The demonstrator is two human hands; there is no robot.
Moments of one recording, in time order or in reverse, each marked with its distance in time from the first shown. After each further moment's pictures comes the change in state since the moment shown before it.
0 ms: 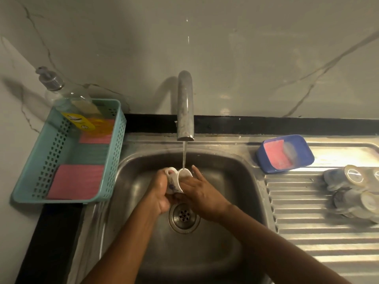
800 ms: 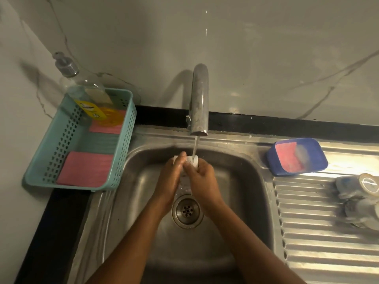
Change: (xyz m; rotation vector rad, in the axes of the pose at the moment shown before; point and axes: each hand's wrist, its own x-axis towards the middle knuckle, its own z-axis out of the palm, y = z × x) left_hand -0.005 -0.017 -0.002 0.146 -0.025 0.446; right_hand 0.034 -0.053 -0.025 1.088 0.330 0.766
